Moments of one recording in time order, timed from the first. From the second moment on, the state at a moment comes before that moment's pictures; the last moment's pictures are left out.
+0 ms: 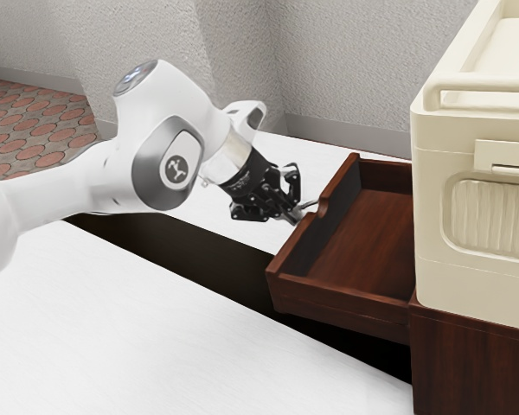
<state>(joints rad) -0.17 0.06 0.16 -1.80 -0.29 2.31 -0.62</state>
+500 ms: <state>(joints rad) -0.19 0.05 0.19 -1.81 -0.28 2.31 -0.62</state>
